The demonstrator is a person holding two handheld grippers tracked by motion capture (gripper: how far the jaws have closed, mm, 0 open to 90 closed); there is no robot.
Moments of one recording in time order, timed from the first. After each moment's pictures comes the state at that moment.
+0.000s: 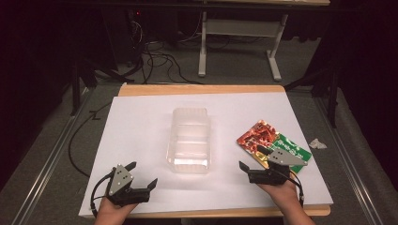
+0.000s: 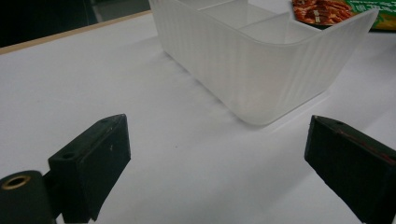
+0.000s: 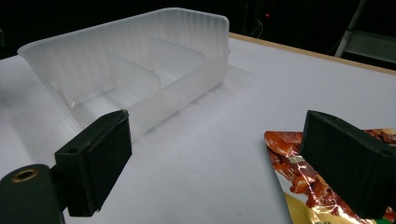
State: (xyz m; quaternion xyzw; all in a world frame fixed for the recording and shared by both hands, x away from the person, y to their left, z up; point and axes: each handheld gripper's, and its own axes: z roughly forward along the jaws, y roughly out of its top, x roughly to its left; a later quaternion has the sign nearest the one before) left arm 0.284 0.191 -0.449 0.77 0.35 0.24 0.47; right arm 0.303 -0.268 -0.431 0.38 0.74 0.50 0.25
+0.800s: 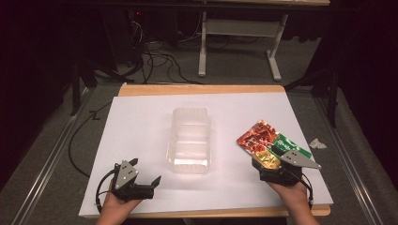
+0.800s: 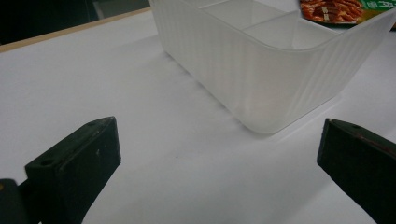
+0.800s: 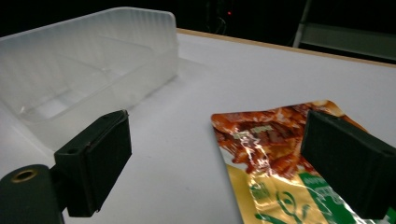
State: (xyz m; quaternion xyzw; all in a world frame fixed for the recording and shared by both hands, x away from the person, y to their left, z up) left arm 0.298 0.180 -0.451 0.78 0.36 0.23 0.46; right arm 0.297 -0.298 -0.433 0.44 0.71 0.48 0.28
